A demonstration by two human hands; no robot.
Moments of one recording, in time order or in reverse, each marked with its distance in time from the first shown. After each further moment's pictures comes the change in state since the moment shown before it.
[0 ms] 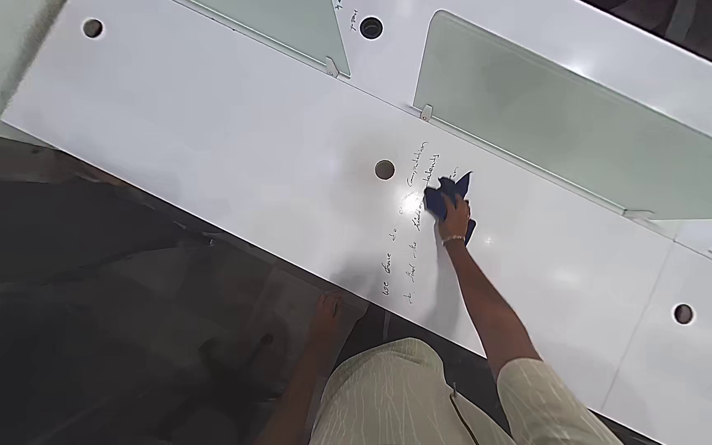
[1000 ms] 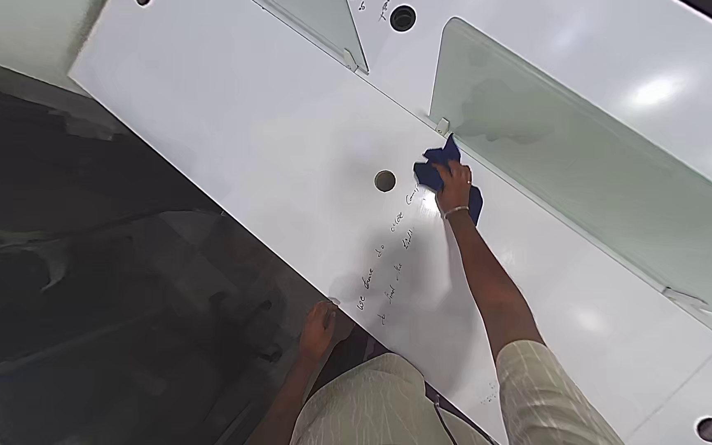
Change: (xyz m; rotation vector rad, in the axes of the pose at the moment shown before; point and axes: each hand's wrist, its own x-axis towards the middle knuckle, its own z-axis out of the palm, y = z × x) left_hand -0.010 0.084 0.041 -0.019 0.072 -0.243; right_hand 0.176 -0.017 -0.008 0.045 0.013 -0.482
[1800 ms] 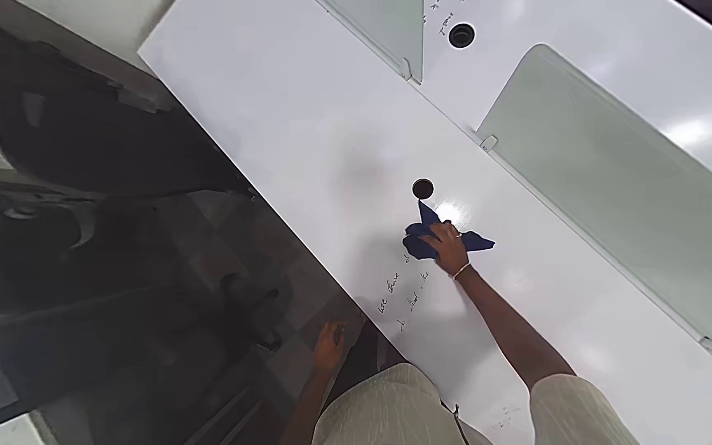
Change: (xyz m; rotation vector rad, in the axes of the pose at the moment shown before) left_hand -0.048 -0.042 0.021 -0.138 0.042 -0.231; right_hand -0.098 -0.066 0.033 0.039 -0.409 -0.384
